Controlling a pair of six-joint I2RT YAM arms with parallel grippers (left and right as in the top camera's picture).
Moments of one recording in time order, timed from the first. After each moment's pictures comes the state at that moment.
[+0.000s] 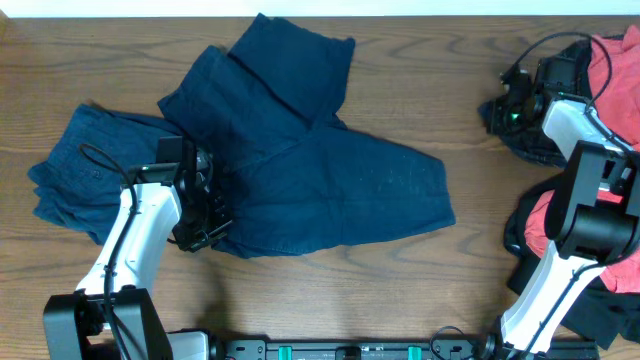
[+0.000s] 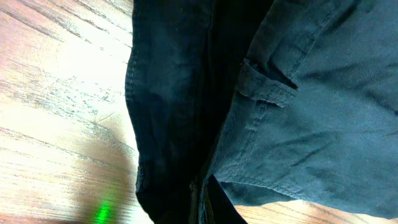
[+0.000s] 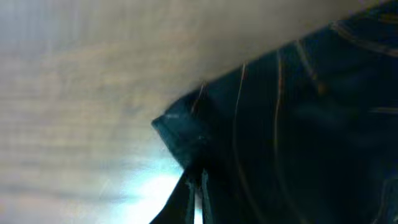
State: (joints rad) left arm 0.06 1.48 0.89 -1.02 0.20 -0.43; right arm -0.23 2.17 1.47 -0.45 -0.27 -0.10
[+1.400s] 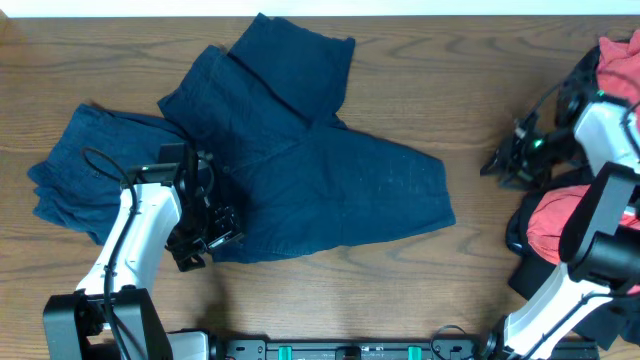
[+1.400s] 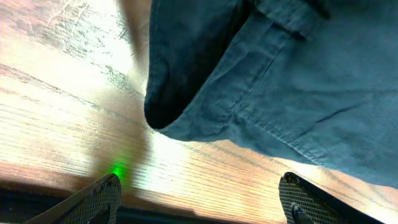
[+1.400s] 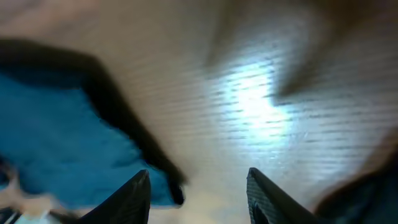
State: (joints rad) left arm 0.06 1.48 0.89 -1.15 0.20 -0.43; right arm -0.30 1.99 1.39 -1.13 -0.40 0.07
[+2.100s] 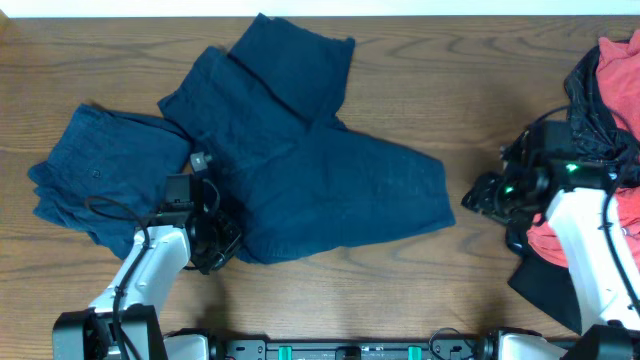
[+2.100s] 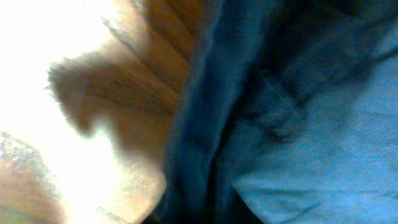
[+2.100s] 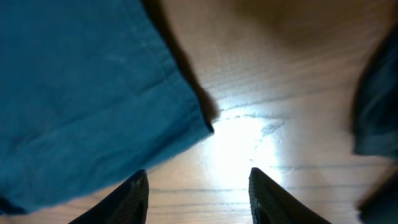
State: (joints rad) left arm 0.06 1.39 0.56 -0.62 0.30 -0.75; right arm -0.07 1.39 0.93 -0.94 -0.24 0.37
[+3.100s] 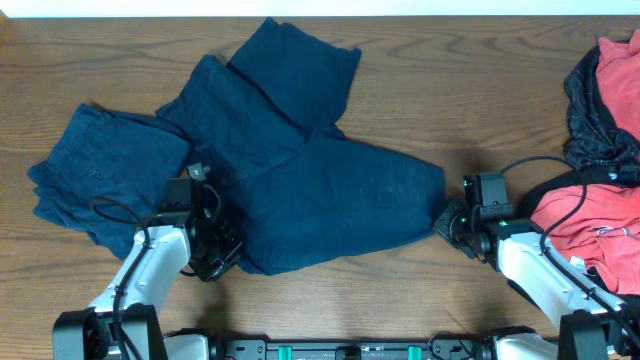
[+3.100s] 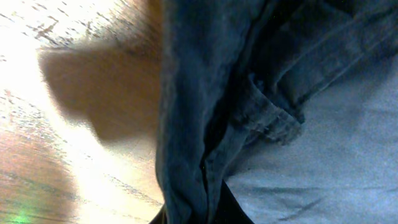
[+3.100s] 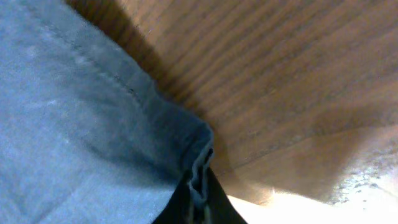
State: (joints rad) left arm 0.06 1.39 0.56 -0.71 0.32 -0.69; right arm 0.15 1.38 0.49 -0.30 -0.14 0.90
